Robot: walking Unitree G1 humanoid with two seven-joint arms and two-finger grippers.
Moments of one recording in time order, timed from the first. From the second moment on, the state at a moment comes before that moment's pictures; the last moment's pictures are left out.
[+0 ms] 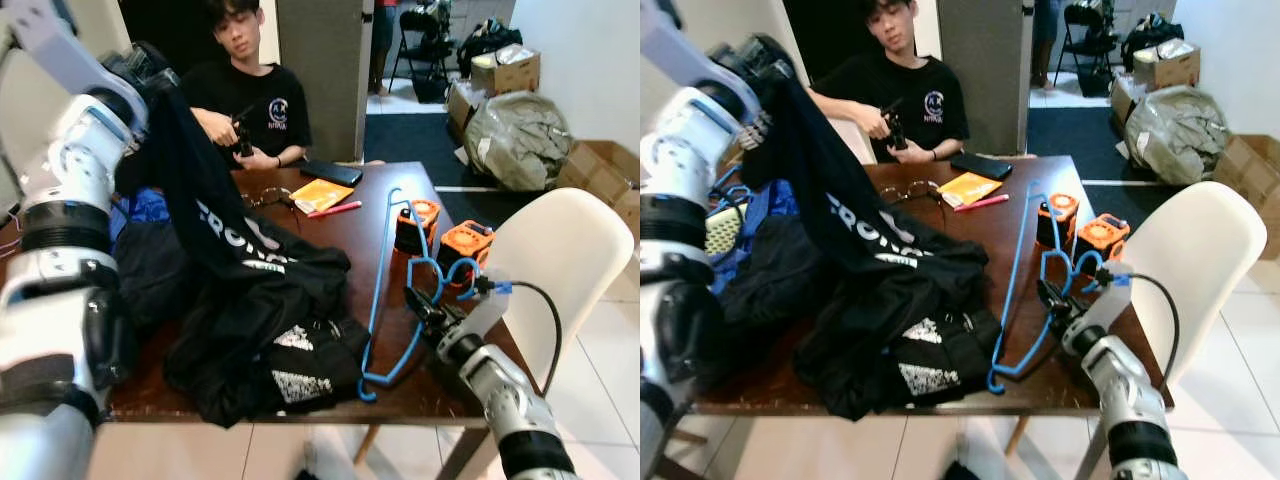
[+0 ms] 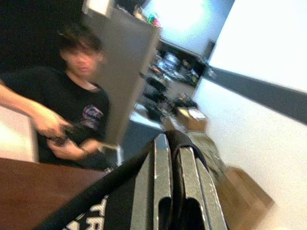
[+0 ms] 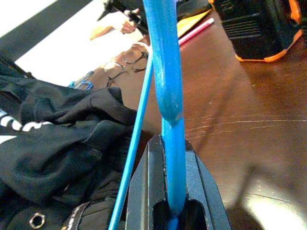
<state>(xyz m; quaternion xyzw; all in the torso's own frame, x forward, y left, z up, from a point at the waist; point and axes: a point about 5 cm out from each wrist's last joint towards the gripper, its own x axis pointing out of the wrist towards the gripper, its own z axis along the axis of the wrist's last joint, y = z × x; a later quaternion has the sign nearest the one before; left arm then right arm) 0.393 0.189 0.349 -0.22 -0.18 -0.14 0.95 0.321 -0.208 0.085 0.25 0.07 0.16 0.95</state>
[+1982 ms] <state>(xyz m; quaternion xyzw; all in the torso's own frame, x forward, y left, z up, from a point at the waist) 0.268 0.143 0.245 -0.11 0.01 -0.40 0.91 0.318 -0.215 0.084 0.26 0.08 0.16 0.95</state>
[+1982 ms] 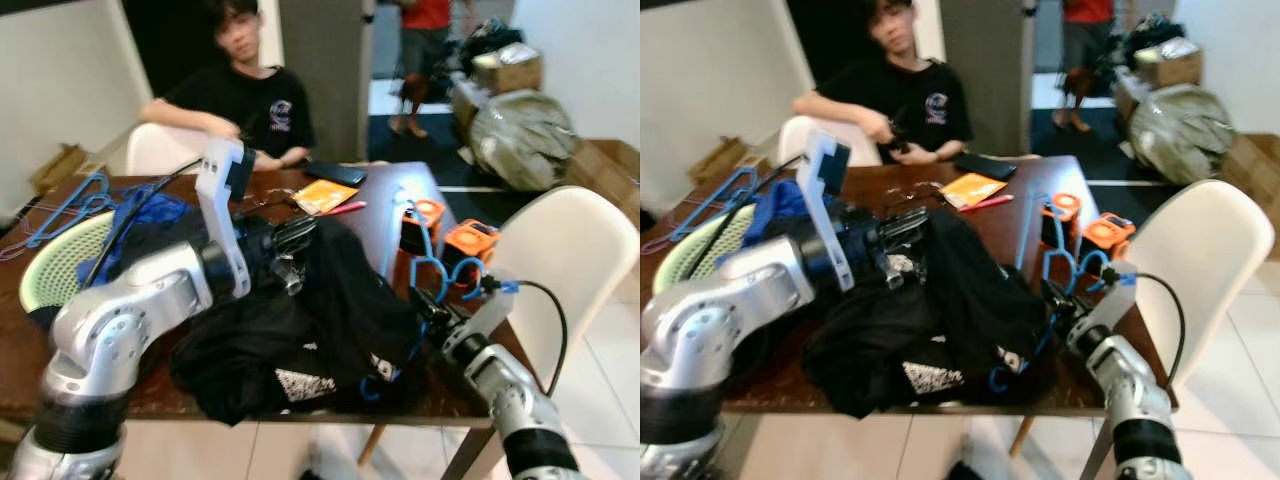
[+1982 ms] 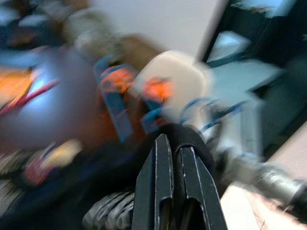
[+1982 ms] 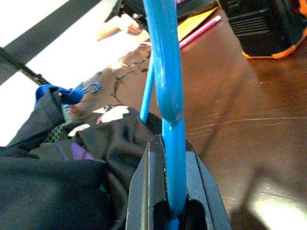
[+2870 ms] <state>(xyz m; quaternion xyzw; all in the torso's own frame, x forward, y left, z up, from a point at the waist) 0.298 0.279 0.202 0.16 0.04 0.09 0.98 0.317 -0.213 0.083 0.28 0.08 0.17 0.94</state>
